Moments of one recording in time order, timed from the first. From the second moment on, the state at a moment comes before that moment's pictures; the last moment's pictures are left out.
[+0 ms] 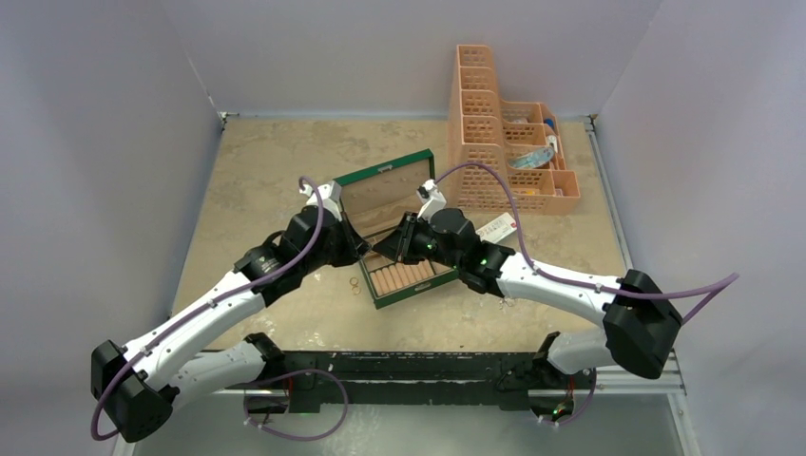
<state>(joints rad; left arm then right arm) -0.72 0.96 0.81 -0.43 -0.10 -0.80 0.92 1.36 0.82 0.19 -0.08 0.92</state>
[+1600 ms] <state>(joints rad) -0.72 0.82 0.92 -0.13 0.36 -0.92 0.71 1.20 0.51 1.26 -0.57 1.49</state>
